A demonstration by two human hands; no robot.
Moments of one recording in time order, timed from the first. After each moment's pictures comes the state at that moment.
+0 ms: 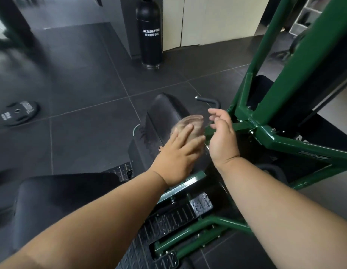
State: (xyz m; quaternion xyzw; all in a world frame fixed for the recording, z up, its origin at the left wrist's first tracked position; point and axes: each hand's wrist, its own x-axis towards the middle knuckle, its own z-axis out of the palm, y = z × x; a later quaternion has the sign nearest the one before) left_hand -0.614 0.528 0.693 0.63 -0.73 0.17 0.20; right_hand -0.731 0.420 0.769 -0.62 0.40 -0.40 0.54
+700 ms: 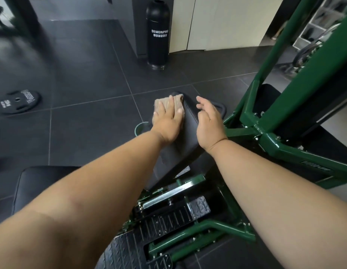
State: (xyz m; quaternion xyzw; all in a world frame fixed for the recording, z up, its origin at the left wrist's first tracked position) left_hand -0.521 0.476 0.702 0.81 -0.41 -0.17 0.40; right_hand -0.668 0.417 0.765 -0.80 0.37 -0.27 0.39
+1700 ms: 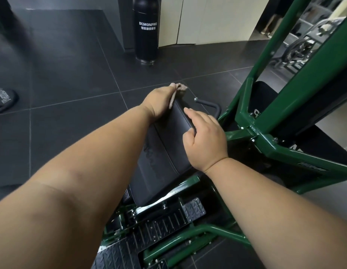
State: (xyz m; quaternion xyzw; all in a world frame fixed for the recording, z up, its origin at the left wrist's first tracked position) left_hand -0.461 0.421 0.758 0.75 -0.37 -0.30 0.45; right_hand -0.663 0.408 0.742 -0.91 0.28 -0.30 0.11
